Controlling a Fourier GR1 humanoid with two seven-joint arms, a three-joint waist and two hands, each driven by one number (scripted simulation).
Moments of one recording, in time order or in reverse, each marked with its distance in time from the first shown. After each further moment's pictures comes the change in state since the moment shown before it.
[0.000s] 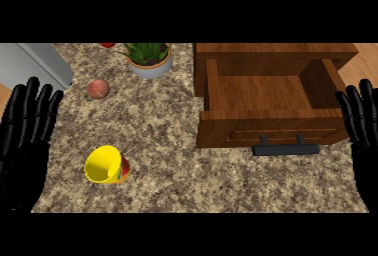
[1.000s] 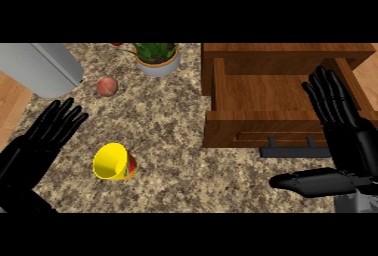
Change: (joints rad) left arm 0.006 0.196 0.127 0.388 0.549 -0.538 -0.011; right arm -0.123 -0.008 -0.002 0.163 -0.084 0.074 0.108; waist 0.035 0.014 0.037
